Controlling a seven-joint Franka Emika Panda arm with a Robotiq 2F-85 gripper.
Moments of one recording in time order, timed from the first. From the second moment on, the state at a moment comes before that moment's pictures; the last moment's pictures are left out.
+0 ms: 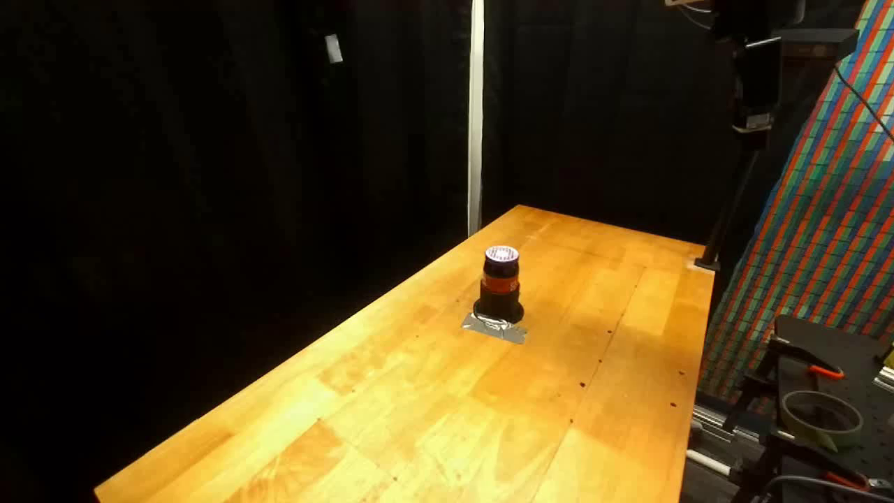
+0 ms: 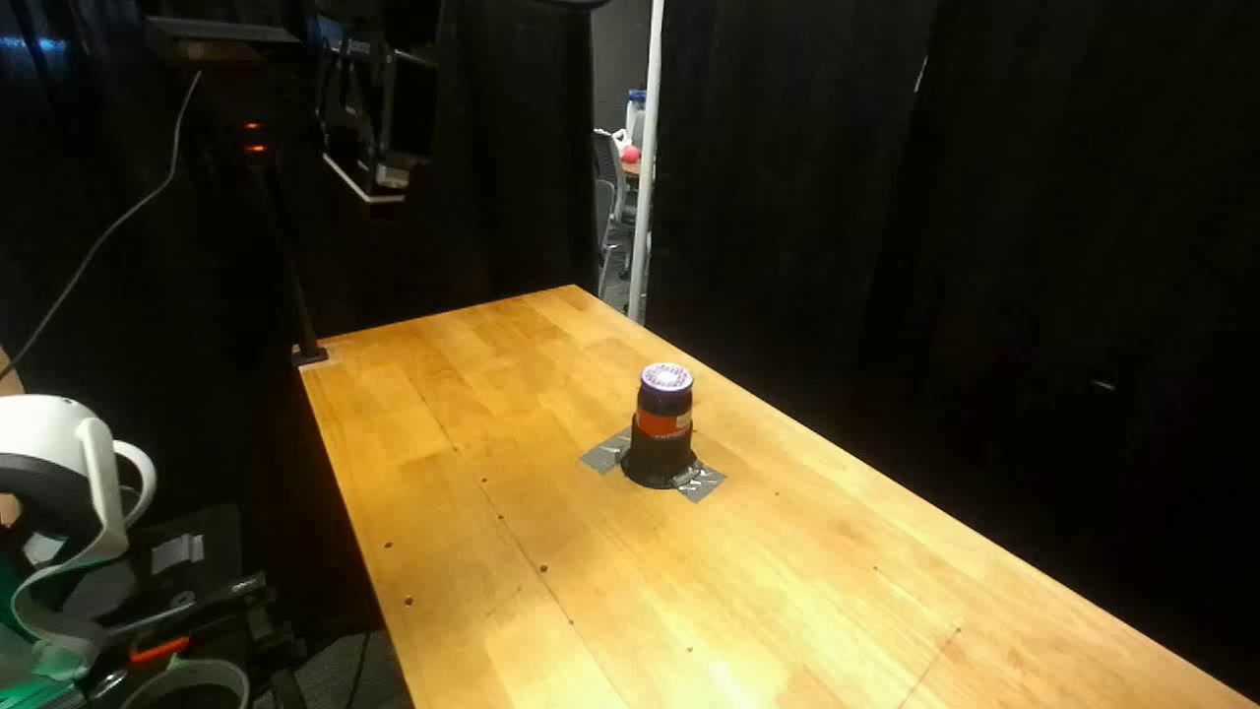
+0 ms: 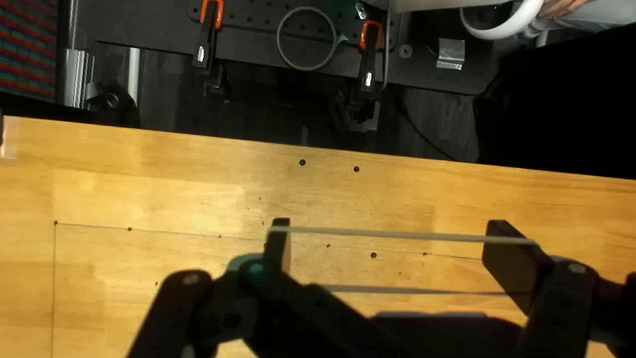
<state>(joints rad) 0.11 -0.37 0.10 -2.19 0.07 1.58 0.02</state>
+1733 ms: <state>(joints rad) 0.18 0.33 0.15 -1.73 -0.21 2.05 0.36</state>
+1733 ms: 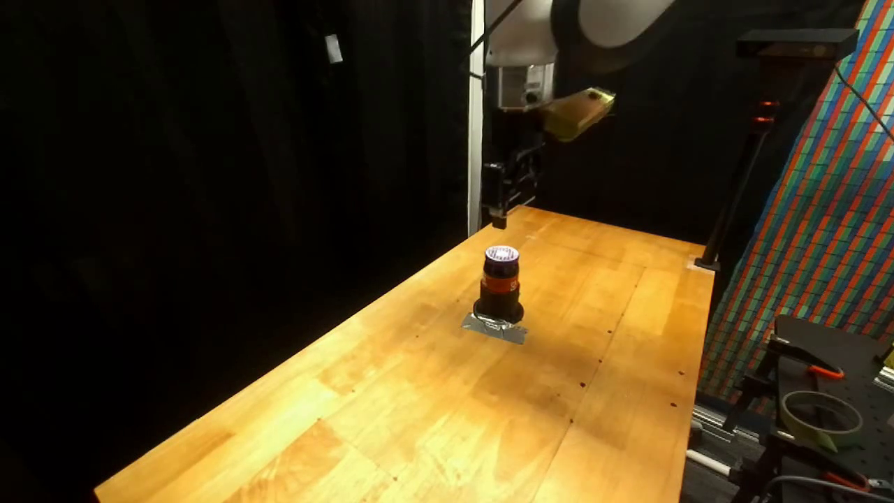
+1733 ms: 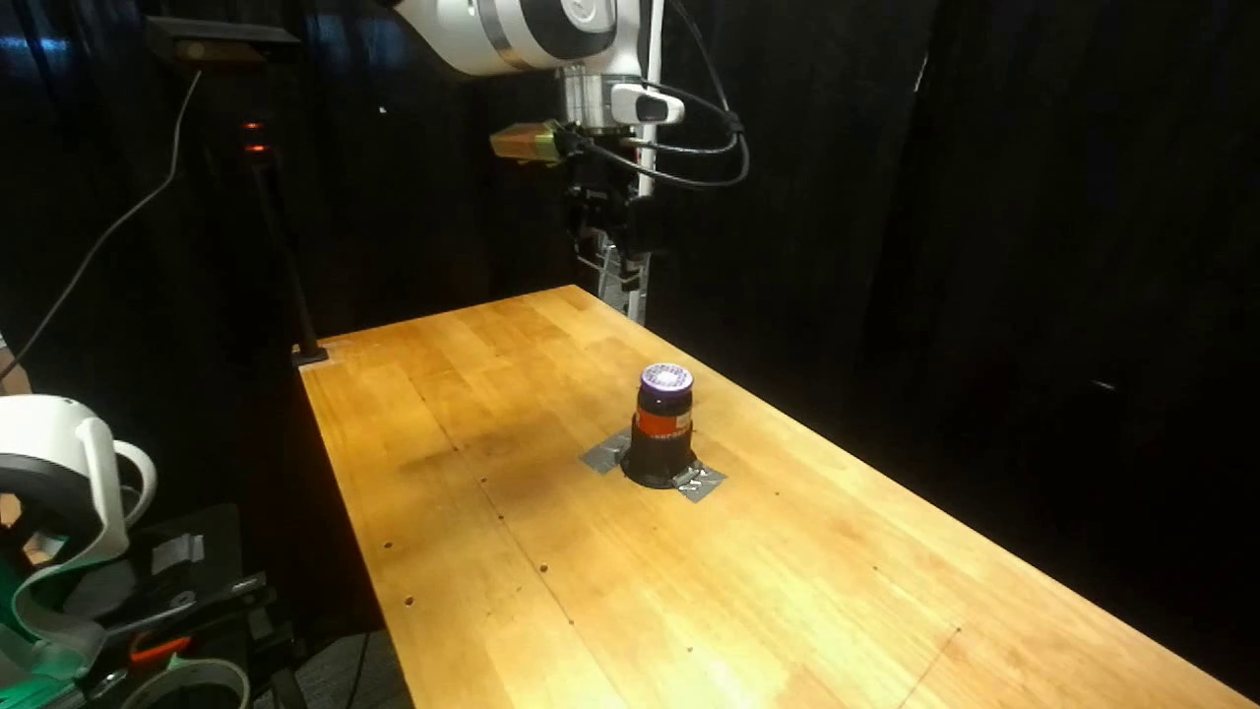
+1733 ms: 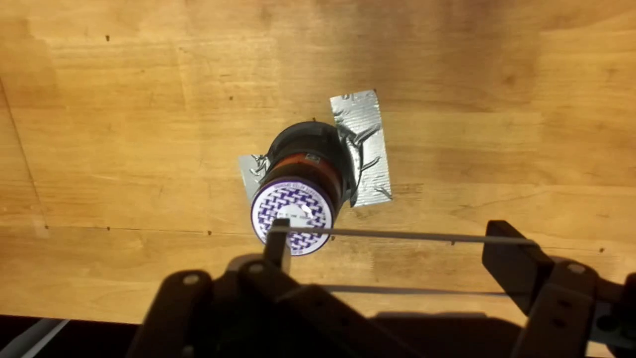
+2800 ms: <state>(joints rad) 0.19 0.66 0.01 -1.50 -0.21 2.13 0.38</state>
